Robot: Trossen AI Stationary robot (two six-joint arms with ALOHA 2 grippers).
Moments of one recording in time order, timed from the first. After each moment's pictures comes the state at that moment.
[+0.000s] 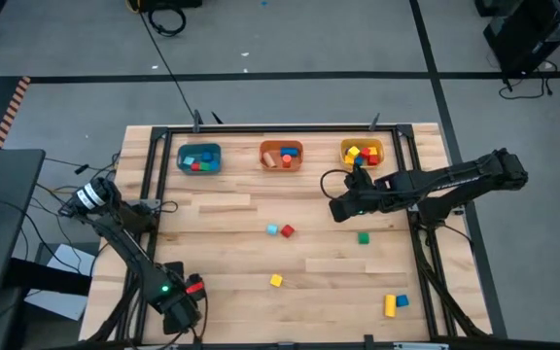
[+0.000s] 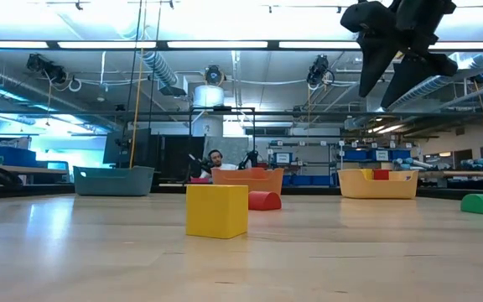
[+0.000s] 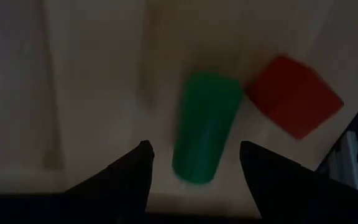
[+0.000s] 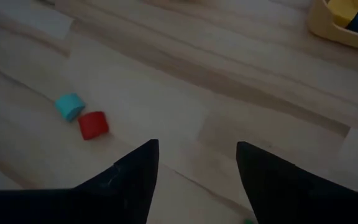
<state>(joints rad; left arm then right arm) -0.91 1.67 1.02 -0.89 0.20 -1.12 0.16 1.26 1.03 -0.96 0.37 1.27</state>
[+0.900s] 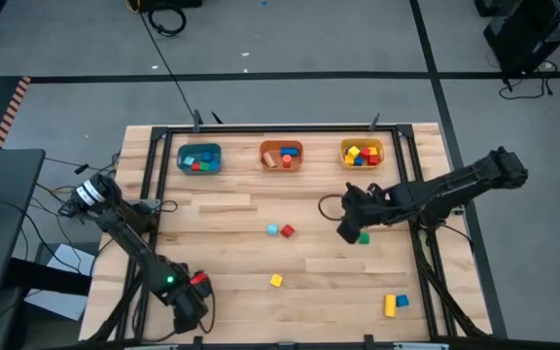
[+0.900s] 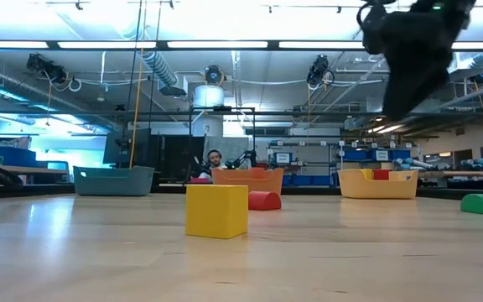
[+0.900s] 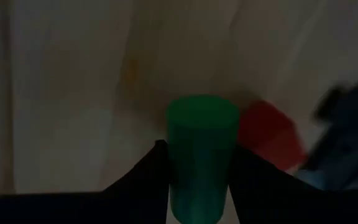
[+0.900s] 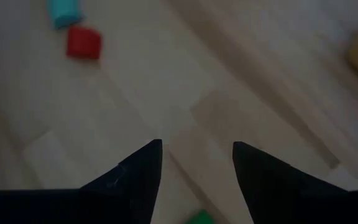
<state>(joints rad) -0.86 1.64 0.94 -0.68 0.22 -1.19 0.24 1.25 0.91 -0.89 0.34 0.89</state>
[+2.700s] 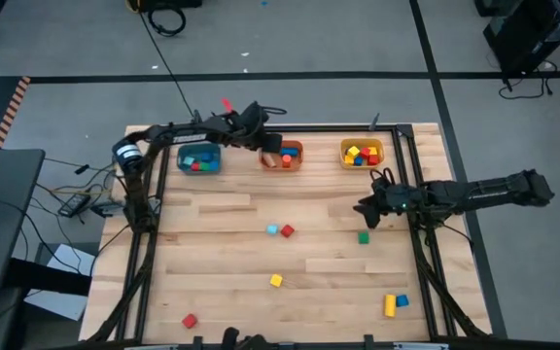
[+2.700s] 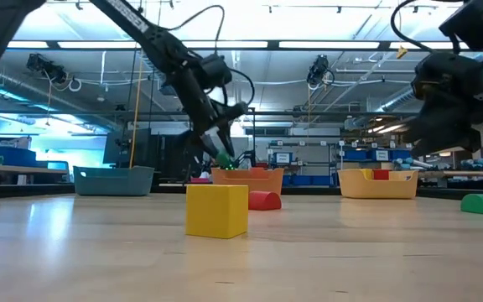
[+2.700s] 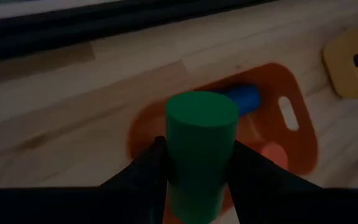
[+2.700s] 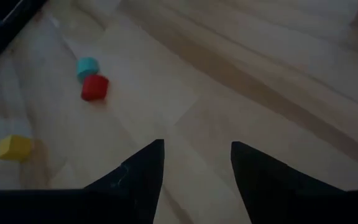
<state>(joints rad) 0.58 1.85 1.33 -0.38 0.01 -0.68 0.03 0.55 0.27 -0.45 0.22 0.84</state>
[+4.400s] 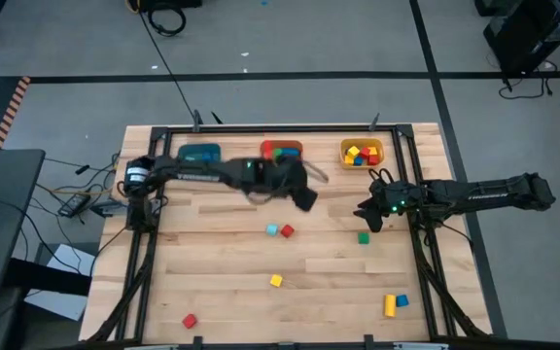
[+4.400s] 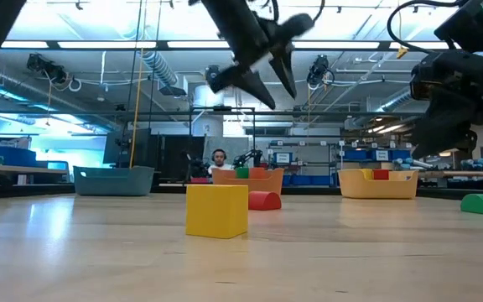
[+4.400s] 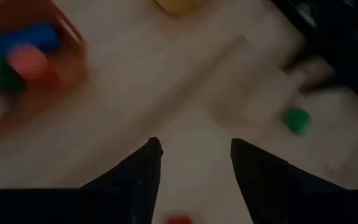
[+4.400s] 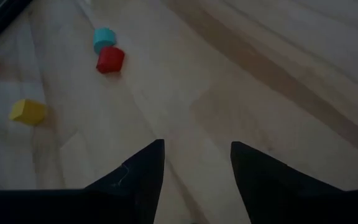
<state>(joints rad) 0.04 1.90 1.69 -0.67 -0.27 -0.78 -0.03 0.56 0.27 -0.44 0.07 0.70</state>
